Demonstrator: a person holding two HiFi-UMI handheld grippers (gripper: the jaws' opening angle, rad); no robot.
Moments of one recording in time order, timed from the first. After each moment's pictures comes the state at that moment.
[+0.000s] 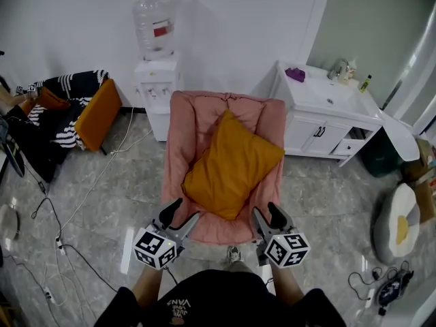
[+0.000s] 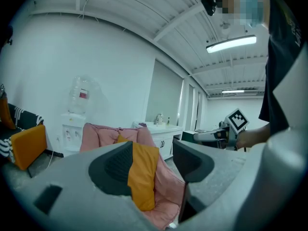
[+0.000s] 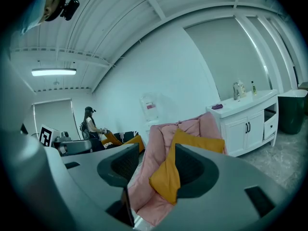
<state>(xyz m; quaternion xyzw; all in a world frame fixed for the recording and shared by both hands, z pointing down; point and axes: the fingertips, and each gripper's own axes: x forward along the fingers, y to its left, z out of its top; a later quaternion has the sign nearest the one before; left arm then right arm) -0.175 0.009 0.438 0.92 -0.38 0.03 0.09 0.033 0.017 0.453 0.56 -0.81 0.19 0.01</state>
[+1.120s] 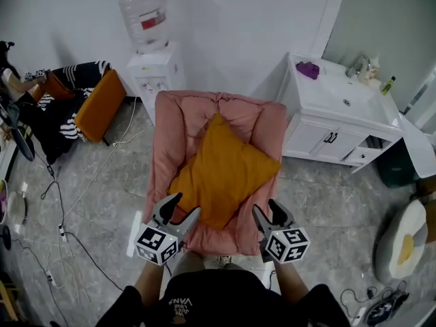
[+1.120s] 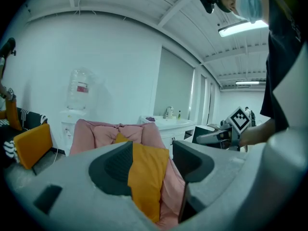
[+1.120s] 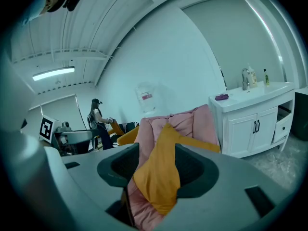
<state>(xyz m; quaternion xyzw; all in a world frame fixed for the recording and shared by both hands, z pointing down) -0.062 -0.118 0.459 0.89 -0.43 0.08 0.12 0.146 -0.122 0.497 0.51 -0.83 0.23 0.07</state>
